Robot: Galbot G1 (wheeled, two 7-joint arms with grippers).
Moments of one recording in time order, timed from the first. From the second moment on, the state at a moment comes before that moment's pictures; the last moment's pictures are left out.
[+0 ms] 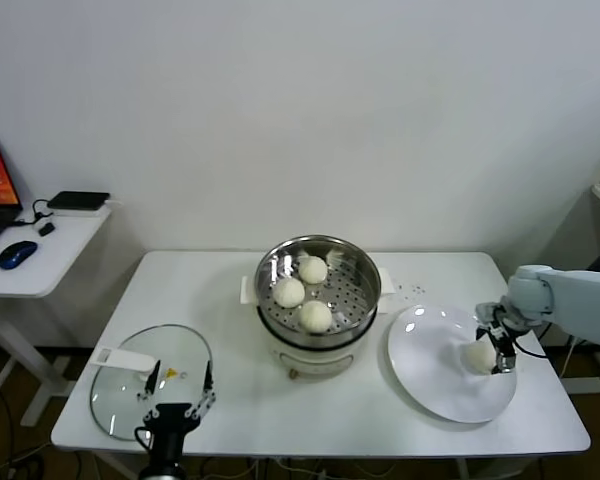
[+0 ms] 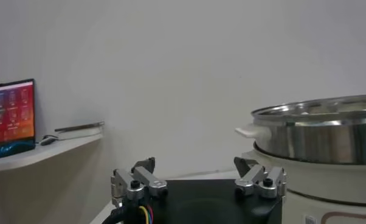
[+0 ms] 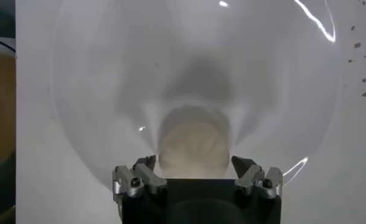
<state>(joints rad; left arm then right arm) 1.74 -1.59 -0.55 -2.01 0.16 -0.24 -0.08 0.51 0.71 -1.84 1.15 0.39 -0.11 -0.78</state>
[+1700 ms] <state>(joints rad) 1.75 -1.58 -0.54 -2.03 0.16 -0.25 -0.09 1.04 0.74 -2.18 1.40 0.59 -0.06 -0.87</state>
